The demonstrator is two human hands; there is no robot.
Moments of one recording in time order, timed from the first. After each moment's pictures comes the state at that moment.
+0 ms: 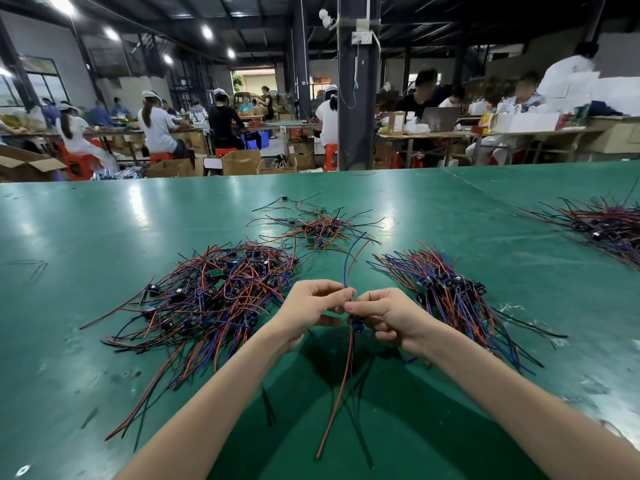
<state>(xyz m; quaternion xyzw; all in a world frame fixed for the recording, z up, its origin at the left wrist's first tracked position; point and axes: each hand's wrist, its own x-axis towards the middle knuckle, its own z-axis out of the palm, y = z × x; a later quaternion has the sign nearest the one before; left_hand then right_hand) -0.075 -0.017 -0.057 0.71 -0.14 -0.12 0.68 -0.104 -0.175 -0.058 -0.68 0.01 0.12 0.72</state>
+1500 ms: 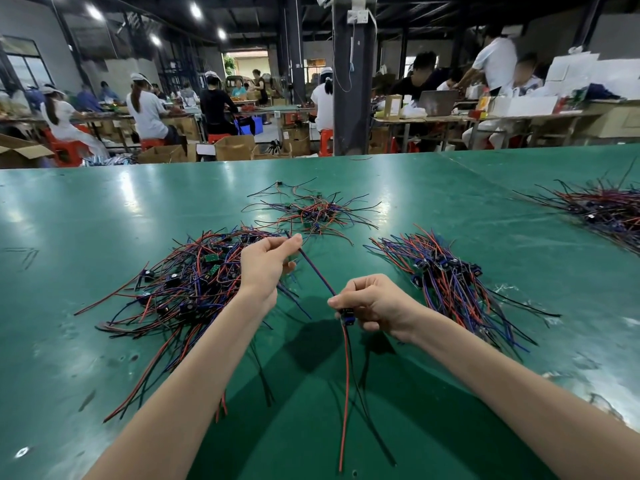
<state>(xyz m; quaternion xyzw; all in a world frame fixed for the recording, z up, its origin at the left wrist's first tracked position) -0.046 0.012 -0.040 0.65 0.03 0.08 0.76 -0.113 -0.161 -0.055 -0.69 -0.02 0.13 0.71</state>
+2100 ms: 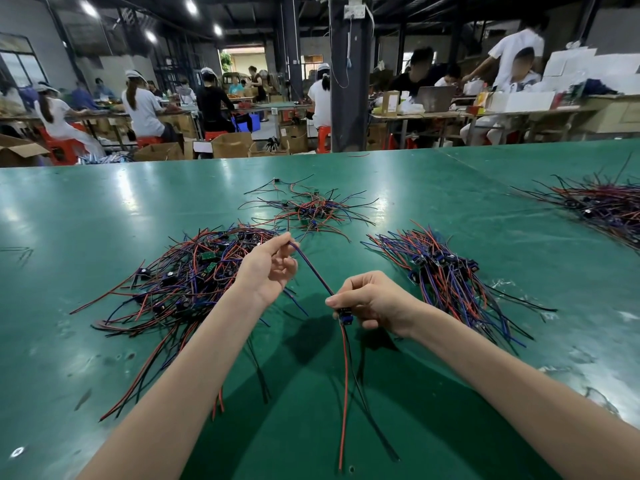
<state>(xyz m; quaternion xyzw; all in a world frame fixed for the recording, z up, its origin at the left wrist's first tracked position) -0.050 0.012 -0.030 0.45 0.10 -0.10 0.88 -0.112 -0.165 -0.056 -0.71 -0.03 0.16 0.69</state>
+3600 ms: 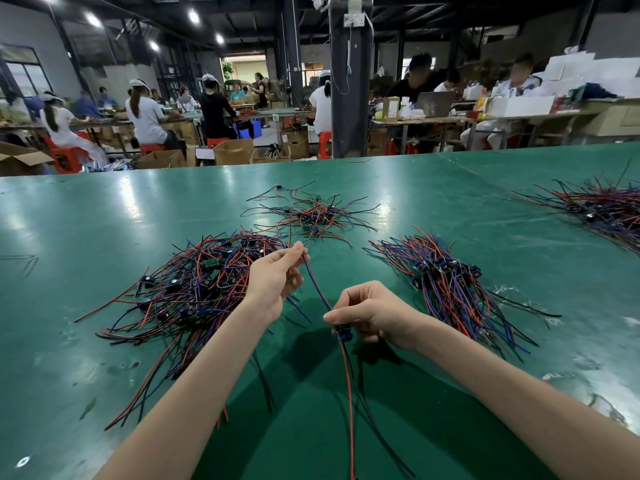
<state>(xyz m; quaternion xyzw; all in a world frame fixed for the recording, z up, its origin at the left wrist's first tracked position) -0.056 0.004 -0.041 0.59 0.04 -0.02 0.81 -0.120 -0.161 -0.056 -0.71 -0.08 0.16 0.68</state>
